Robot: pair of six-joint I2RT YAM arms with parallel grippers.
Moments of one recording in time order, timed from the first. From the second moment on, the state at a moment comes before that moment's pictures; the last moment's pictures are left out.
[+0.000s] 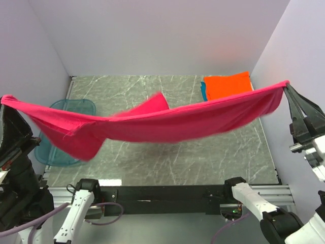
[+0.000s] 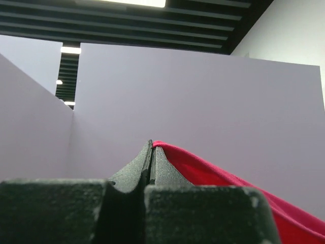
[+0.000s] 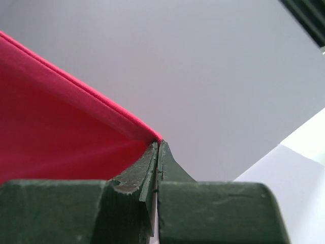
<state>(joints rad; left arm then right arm) -0.07 0.43 1.25 0.29 -0.03 -0.05 0.21 0.90 2.17 -0.79 -0.41 -0.74</state>
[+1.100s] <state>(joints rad) -0.06 1.96 1.22 0.19 -0.02 -0.09 0.08 1.76 1.29 -0.27 -0.23 -0.75</state>
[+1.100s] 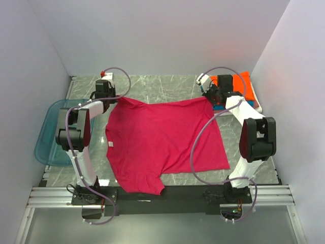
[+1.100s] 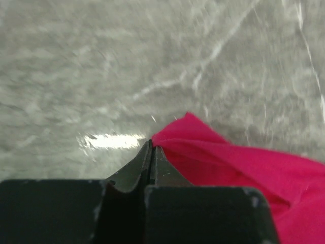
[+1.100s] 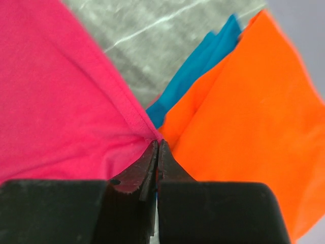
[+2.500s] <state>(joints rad) 0.03 2.00 1.40 0.10 0.08 -0.07 0.15 2.02 1.64 -0.29 -0.27 -0.76</state>
